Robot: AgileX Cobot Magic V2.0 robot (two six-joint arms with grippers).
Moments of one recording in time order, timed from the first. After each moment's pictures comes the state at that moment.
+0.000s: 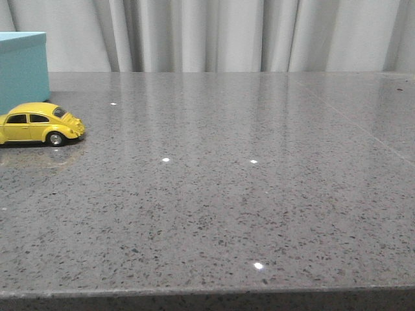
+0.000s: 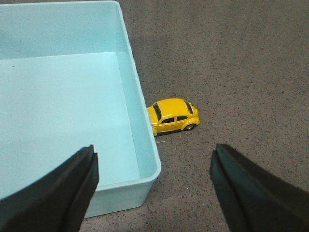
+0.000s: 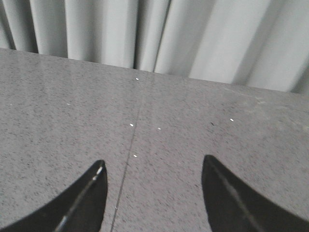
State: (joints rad) left arm -0.06 0.53 -0.86 -0.21 0.93 0.09; right arm 0.82 0.69 -0.84 -0.97 0.85 0.92
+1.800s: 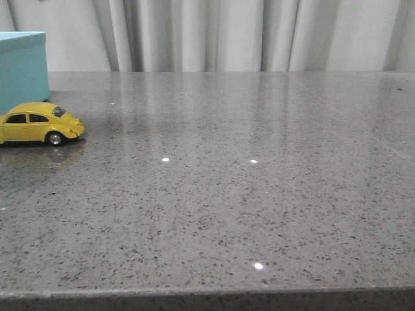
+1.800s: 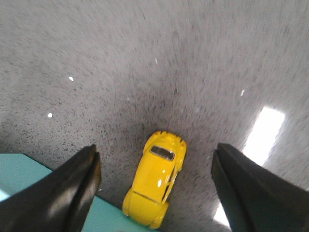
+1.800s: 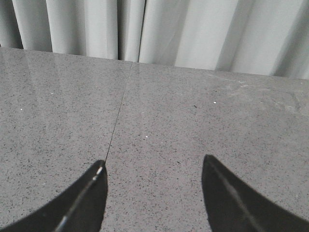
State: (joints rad) left arm -0.37 1.52 -1.60 -0.15 1.25 0.82; right arm 0.82 0.51 -0.71 -0.97 0.89 0.92
